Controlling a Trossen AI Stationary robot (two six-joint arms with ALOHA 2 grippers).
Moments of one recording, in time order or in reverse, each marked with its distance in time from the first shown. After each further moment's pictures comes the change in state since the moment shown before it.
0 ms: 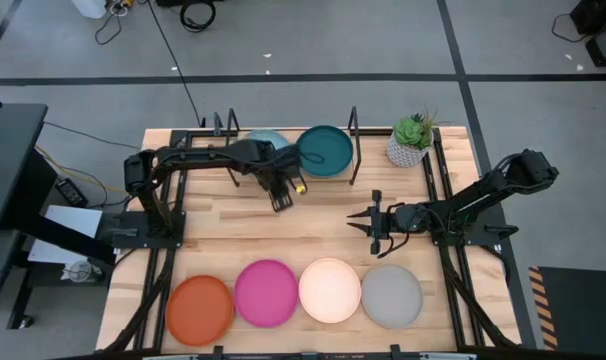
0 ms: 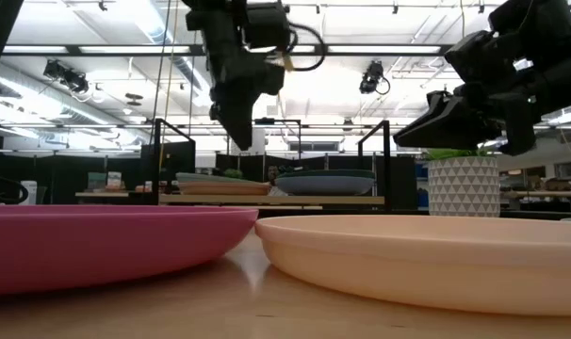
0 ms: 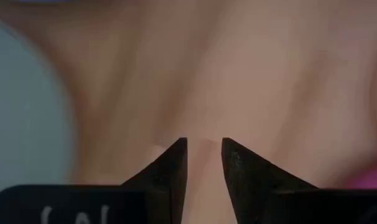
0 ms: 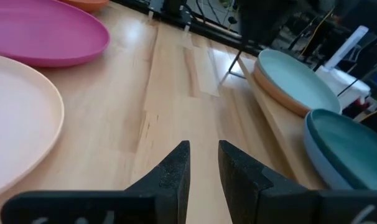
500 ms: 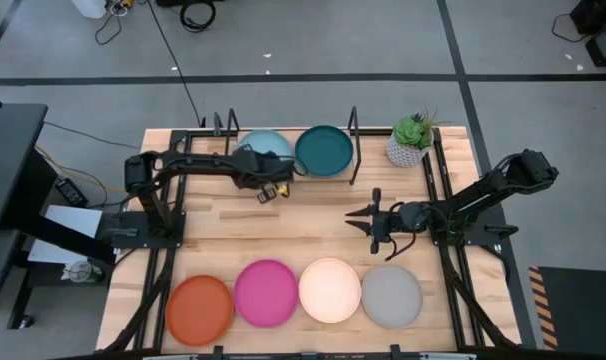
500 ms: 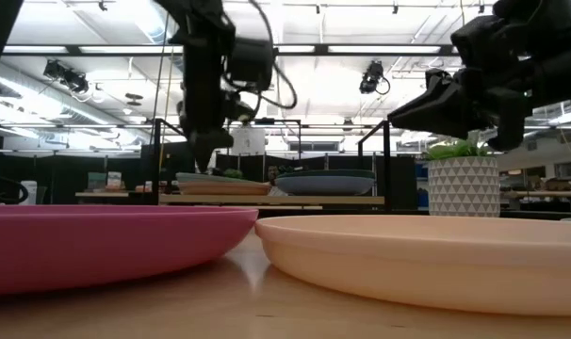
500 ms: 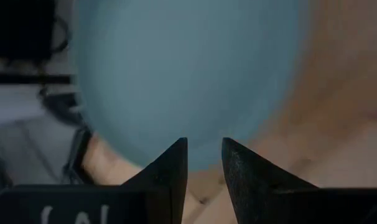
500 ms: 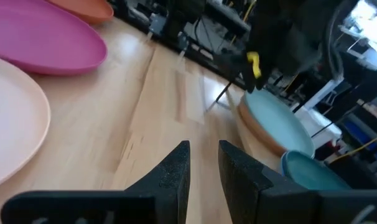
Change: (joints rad) left arm 0.009 0.001 -0.174 -0.058 -0.643 -0.127; right arm 0.000 0.000 0.000 0.109 -0.010 -0.204
